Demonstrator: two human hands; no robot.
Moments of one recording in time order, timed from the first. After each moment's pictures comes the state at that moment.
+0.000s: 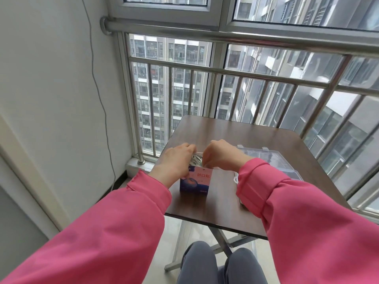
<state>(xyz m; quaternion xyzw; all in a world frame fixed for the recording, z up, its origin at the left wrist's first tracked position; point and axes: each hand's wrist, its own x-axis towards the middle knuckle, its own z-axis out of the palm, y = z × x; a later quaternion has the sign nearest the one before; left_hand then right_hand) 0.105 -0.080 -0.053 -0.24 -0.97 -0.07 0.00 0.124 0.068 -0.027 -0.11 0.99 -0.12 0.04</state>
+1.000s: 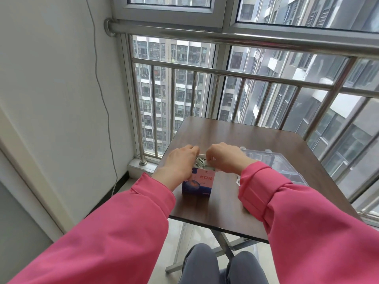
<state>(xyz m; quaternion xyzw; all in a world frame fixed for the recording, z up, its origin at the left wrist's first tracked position) 0.105 -0.079 -0.055 -0.24 -0.97 -0.07 0.01 0.119 0.064 -0.031 -0.09 1.00 0.01 0.03</state>
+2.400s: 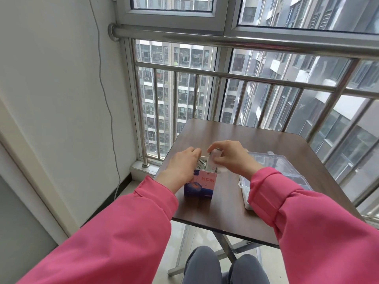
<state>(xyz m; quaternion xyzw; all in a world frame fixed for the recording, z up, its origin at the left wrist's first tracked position) 0.109 -0.078 -0.057 -0.24 -0.97 -0.09 0.01 0.126 0.081 -0.036 -0.10 0.97 -0.22 -0.09</state>
